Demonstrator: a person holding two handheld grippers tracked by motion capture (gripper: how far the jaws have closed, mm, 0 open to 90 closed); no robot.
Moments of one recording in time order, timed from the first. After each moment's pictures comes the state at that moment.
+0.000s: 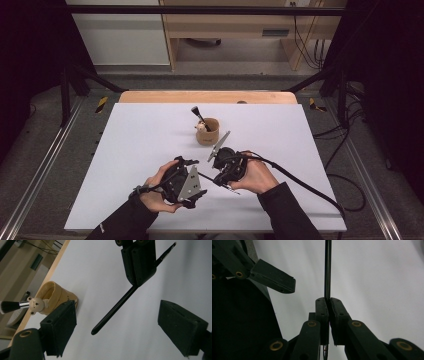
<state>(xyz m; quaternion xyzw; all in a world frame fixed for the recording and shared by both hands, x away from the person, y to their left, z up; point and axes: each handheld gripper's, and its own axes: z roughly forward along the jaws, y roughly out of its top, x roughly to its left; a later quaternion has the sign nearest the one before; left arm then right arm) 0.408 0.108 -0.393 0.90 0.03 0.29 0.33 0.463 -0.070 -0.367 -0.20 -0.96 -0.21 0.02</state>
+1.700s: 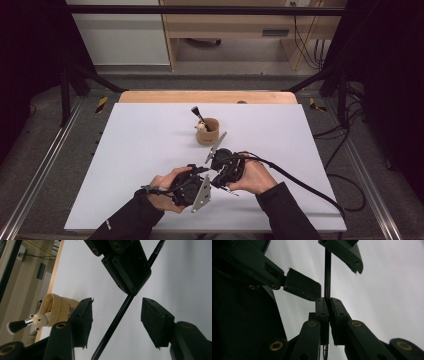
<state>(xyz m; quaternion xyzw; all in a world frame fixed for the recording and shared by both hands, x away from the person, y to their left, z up) 0.402 0.086 -0.401 0.91 -0.06 0.33 0.26 0.462 -0.064 -0.367 -0.19 -0.96 -0.20 0.04</state>
